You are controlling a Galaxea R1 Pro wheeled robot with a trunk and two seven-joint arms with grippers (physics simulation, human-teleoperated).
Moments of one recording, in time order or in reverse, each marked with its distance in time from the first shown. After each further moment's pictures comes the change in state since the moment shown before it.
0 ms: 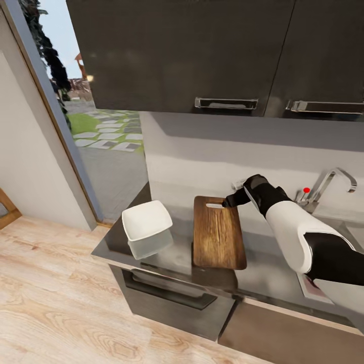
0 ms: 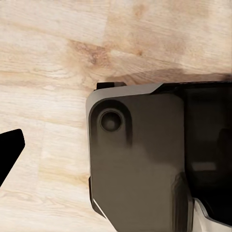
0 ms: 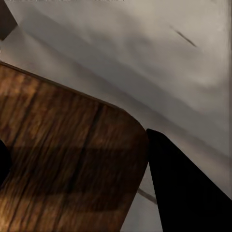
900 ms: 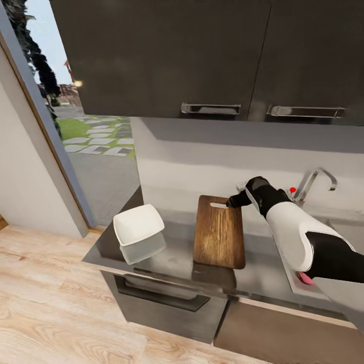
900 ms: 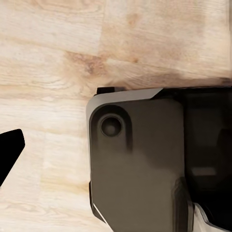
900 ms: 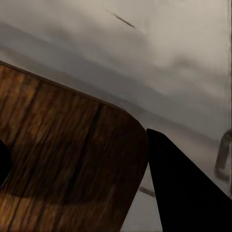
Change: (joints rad) left arm 0.000 0.000 0.000 0.006 0.000 0.000 0.000; right arm 0.000 0.000 -0.089 0.028 -0.001 -0.004 -0.130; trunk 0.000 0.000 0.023
